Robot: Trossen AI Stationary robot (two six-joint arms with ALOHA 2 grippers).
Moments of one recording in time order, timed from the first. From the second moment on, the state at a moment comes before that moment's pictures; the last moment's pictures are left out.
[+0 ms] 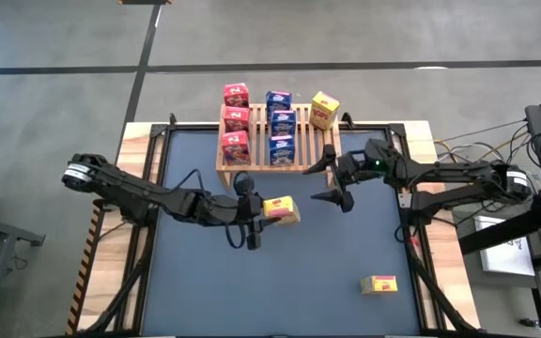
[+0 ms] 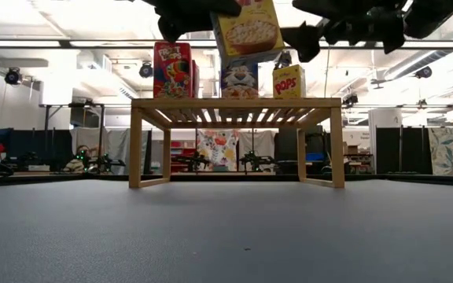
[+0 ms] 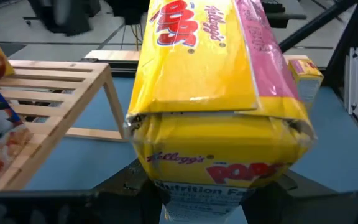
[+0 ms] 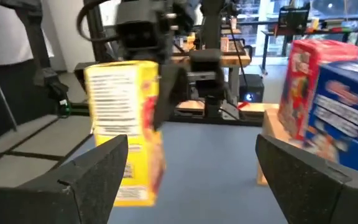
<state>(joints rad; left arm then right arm) -0.25 1.46 0.99 0.11 -0.39 -0.12 -0.30 1.10 0.61 0.46 -0.56 0.00</state>
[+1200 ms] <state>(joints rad) -0.22 1.44 1.00 0.13 -0.39 -0.08 -0.11 1.34 0.71 0.63 -0.43 0.10</state>
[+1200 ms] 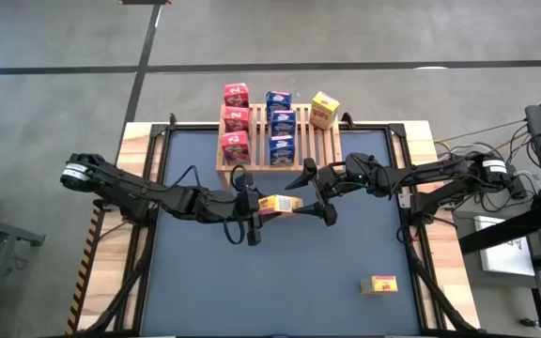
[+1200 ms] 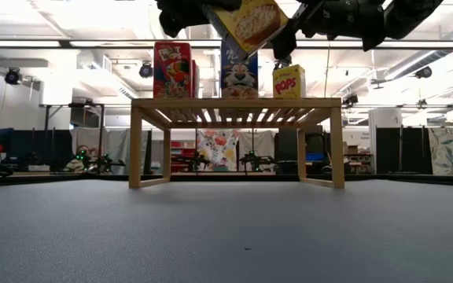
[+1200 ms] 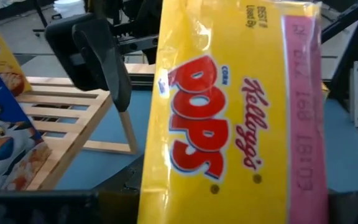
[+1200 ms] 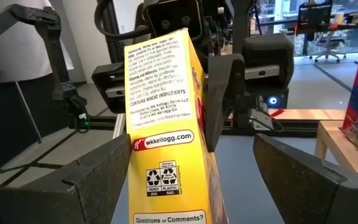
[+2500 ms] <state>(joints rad) -0.22 1.44 1.04 0.16 -0.38 -0.12 -0.09 1.28 0.71 0.51 -0.35 0.02</state>
